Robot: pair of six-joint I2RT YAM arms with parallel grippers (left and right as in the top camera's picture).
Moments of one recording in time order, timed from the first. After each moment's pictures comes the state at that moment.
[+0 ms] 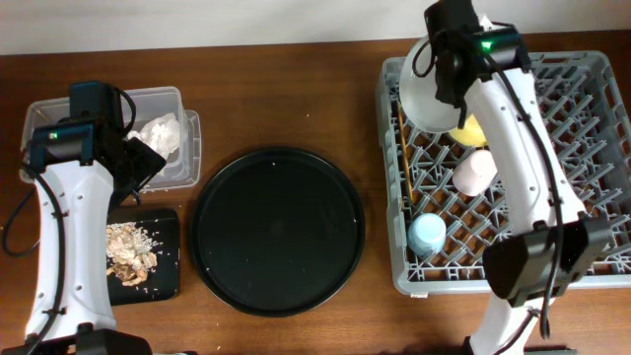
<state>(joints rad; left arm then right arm) 0.14 1.58 1.56 -1.32 -0.25 -0.72 0.18 1.97 2.09 -1.36 0.62 0.54</state>
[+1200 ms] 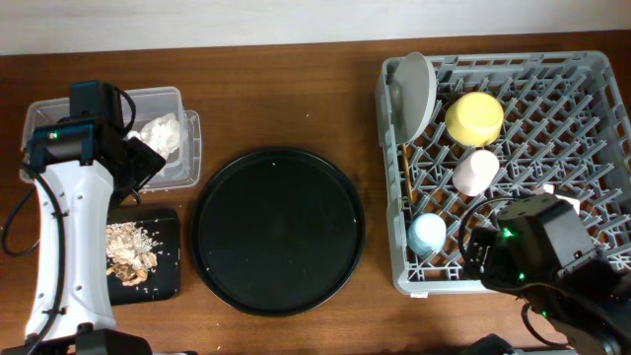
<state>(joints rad) 0.14 1.58 1.56 -1.32 -0.25 -0.72 0.45 0.98 1.51 -1.69 0.30 0.68</state>
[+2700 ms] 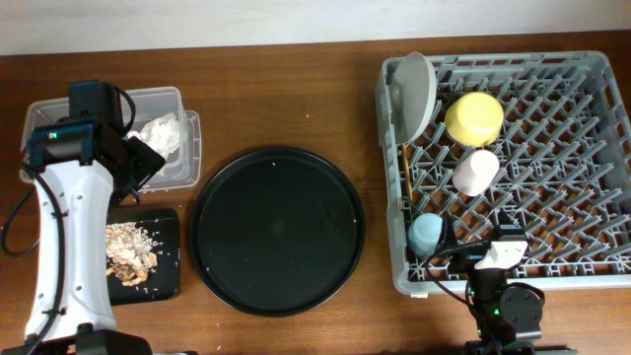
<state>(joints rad) 0.14 1.58 1.56 -1.32 -0.25 -0.72 0.03 0.01 0.01 -0.07 0.05 0.05</state>
